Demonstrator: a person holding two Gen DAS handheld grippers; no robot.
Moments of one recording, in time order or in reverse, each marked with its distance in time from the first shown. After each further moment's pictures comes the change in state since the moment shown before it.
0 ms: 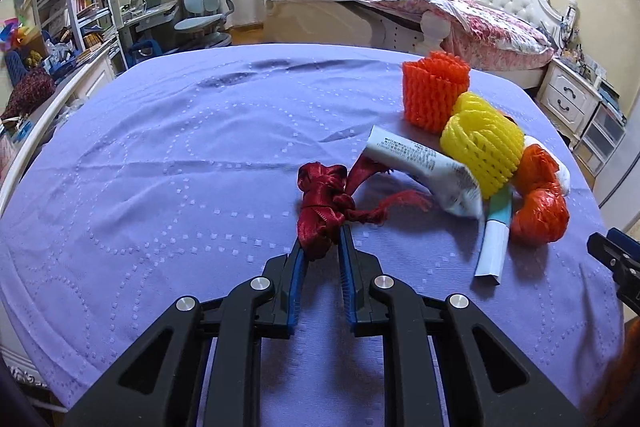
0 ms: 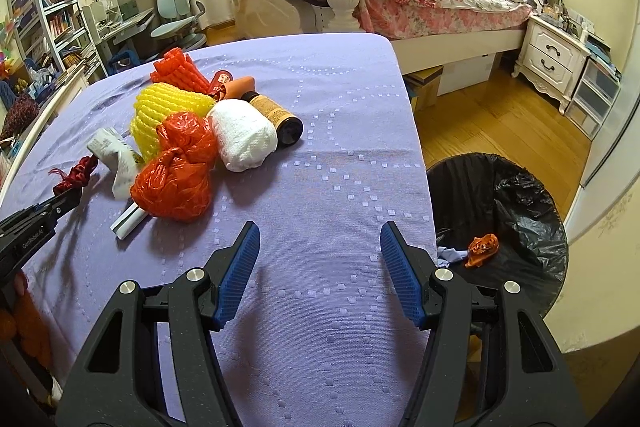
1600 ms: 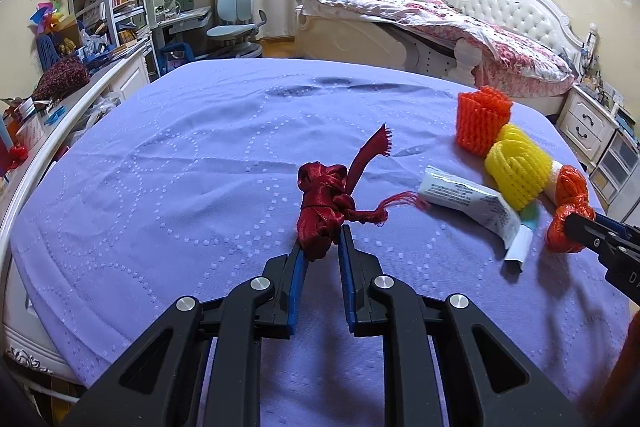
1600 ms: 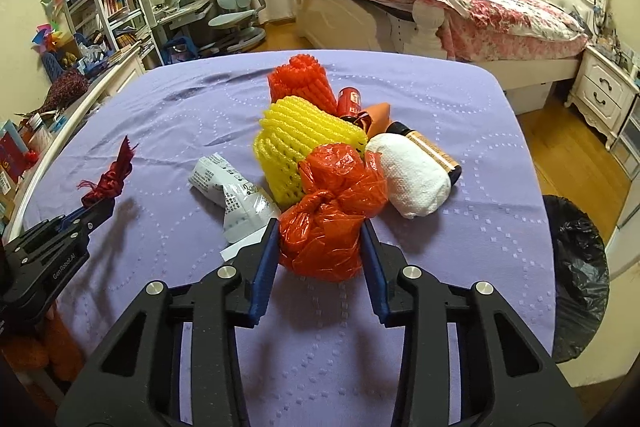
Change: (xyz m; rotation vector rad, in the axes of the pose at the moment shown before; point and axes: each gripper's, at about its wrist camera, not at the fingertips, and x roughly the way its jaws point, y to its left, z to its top) left arm -0.029 0.048 -0.010 -0.062 -0.071 0.058; right arm -0.003 0.088 0.018 -0.123 -0.010 0.158
